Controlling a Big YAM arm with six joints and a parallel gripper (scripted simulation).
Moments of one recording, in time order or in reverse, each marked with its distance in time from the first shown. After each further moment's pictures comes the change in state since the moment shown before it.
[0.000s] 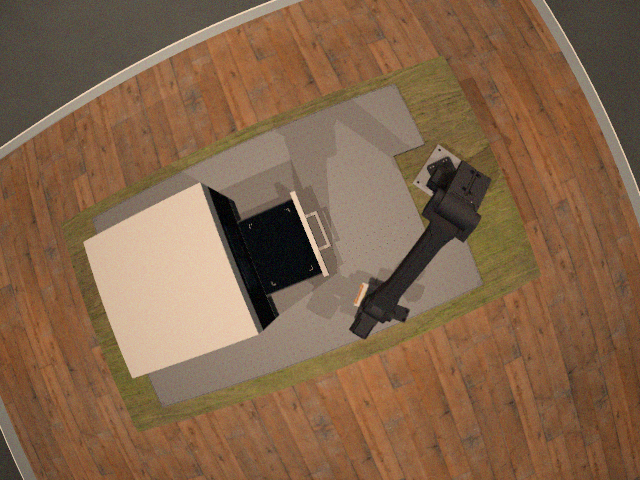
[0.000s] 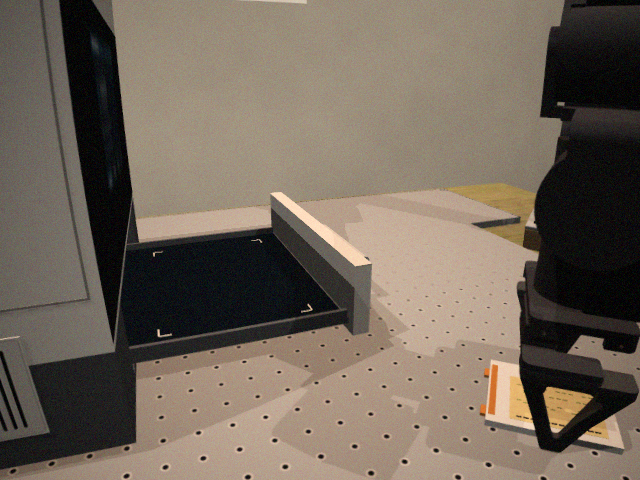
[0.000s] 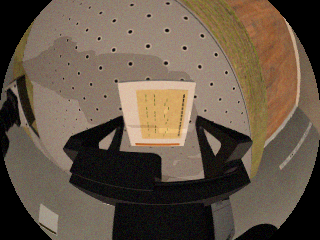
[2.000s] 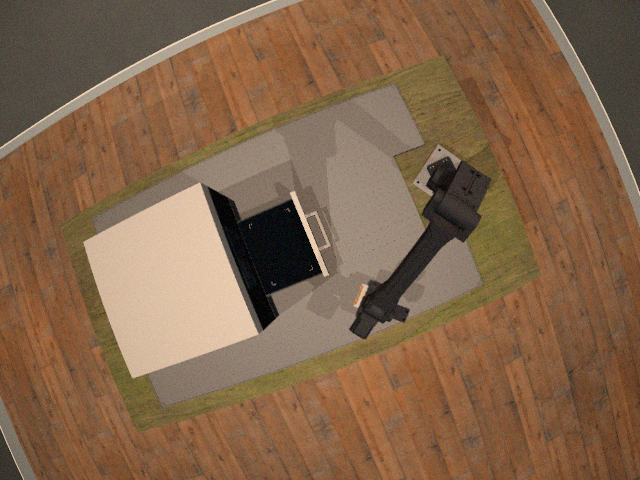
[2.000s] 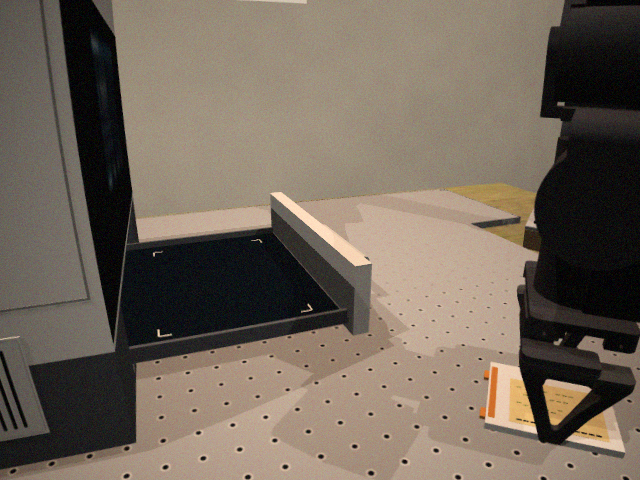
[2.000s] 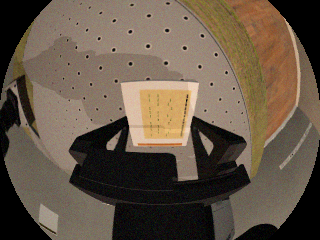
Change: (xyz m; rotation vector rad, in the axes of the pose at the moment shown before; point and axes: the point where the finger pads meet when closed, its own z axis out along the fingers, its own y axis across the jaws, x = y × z) arm 0.000 0.000 0.000 0.000 0.000 0.000
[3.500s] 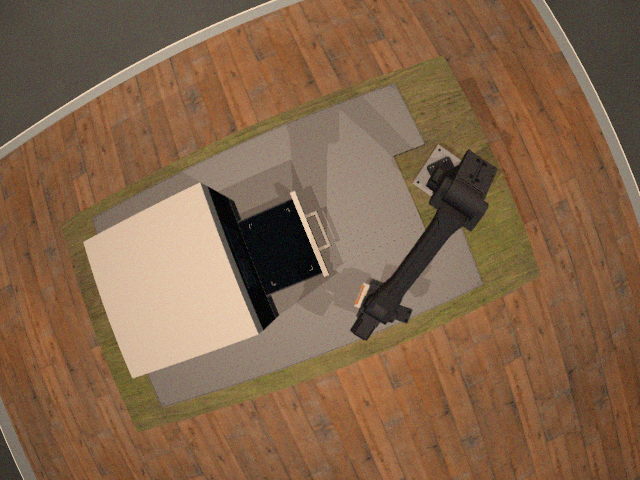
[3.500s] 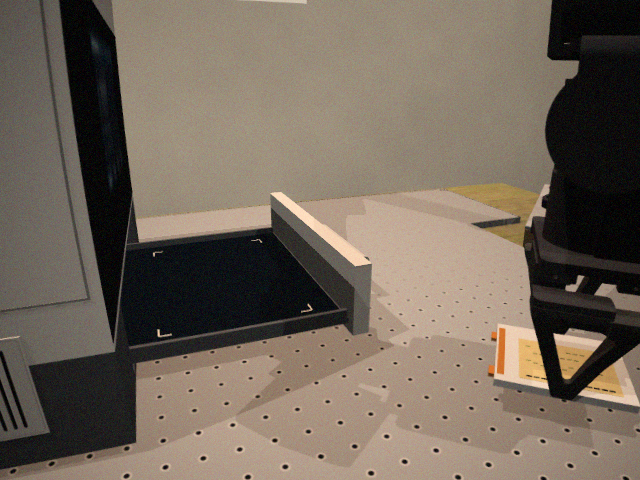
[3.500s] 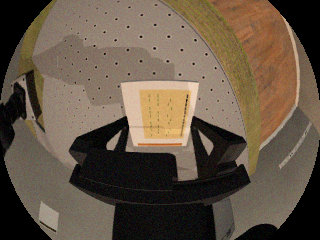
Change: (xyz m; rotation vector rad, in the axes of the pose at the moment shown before) arm 0.000 0.004 -0.037 -0.004 -0.001 0.000
